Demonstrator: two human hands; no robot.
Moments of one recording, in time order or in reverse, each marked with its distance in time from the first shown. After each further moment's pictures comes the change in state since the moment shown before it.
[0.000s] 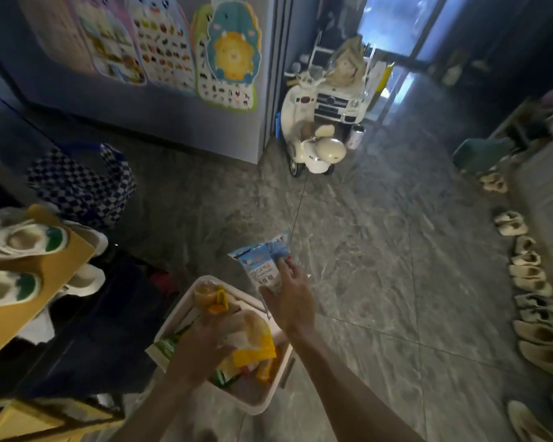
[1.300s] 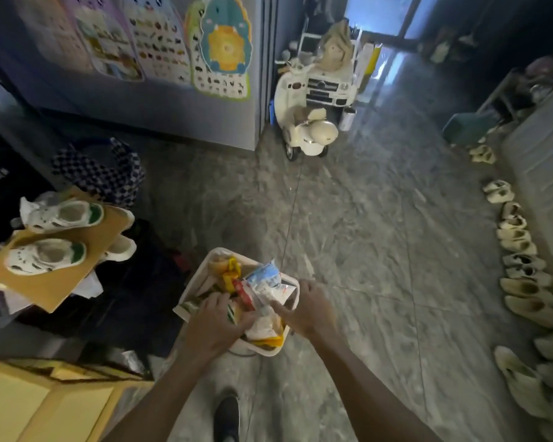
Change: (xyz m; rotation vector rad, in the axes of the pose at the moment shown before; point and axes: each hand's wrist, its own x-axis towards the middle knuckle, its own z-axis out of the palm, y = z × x) left_hand -0.081 0.039 -0.039 0.181 -0.099 -0.174; right_hand -0.136 0.010 -0.026 -0.211 -0.253 0.207
